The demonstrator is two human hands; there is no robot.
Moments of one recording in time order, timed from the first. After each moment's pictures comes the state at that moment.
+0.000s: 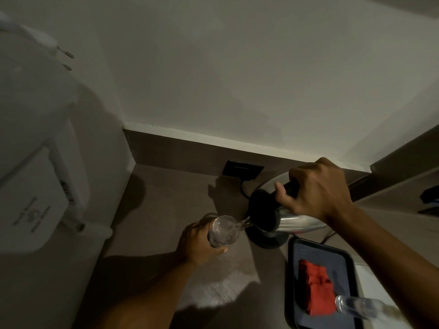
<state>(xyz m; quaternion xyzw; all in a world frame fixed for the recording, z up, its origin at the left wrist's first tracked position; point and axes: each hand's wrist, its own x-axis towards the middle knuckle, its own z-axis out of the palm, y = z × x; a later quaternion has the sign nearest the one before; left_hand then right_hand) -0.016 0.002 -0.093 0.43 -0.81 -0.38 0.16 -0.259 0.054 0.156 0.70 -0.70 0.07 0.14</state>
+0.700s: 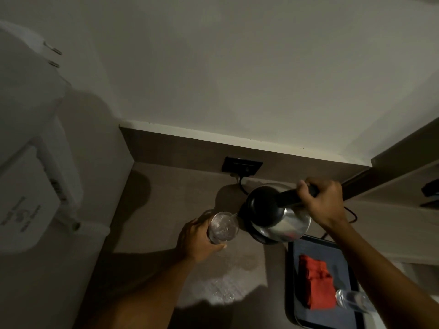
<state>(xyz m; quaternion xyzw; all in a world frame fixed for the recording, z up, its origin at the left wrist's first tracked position) -0.017 0.004 -0.089 0.43 -0.81 -0.37 0.14 -0.292 0.088 0.092 0.53 -0.78 0.33 -0.05</state>
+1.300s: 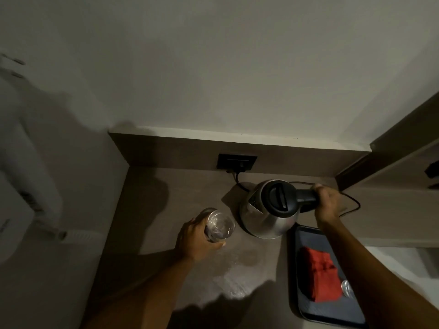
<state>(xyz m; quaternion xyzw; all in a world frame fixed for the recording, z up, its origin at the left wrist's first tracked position) -0.021 0.007 -0.091 0.46 -0.80 -0.36 0.11 -0.341 0.119 0.002 0.28 -0.74 0.58 -0.20</state>
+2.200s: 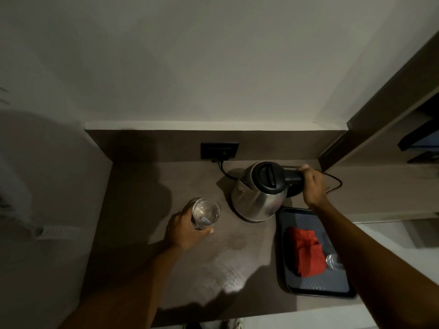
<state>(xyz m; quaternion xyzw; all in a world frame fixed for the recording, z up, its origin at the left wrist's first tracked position) -0.022 0.009 -0.095 0.47 -0.79 -0.38 0.12 -0.359 0.138 0.001 0.33 -0.80 0.48 -0.17</state>
